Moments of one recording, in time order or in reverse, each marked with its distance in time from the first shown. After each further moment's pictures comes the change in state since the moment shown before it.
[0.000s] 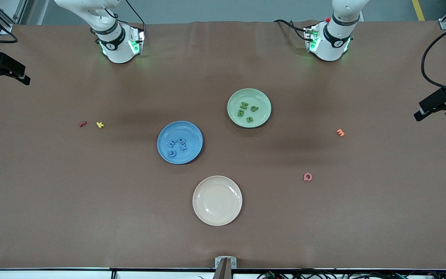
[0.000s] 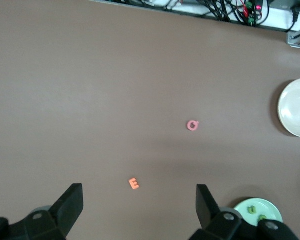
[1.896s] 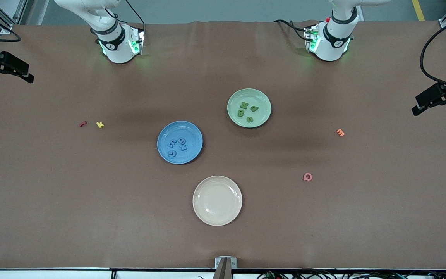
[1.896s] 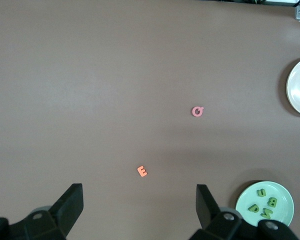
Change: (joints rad) left arm -0.780 0.024 0.736 0.055 0.046 -0.105 0.003; right arm 0.000 0.000 0.007 -0.002 0.009 -0.020 0.000
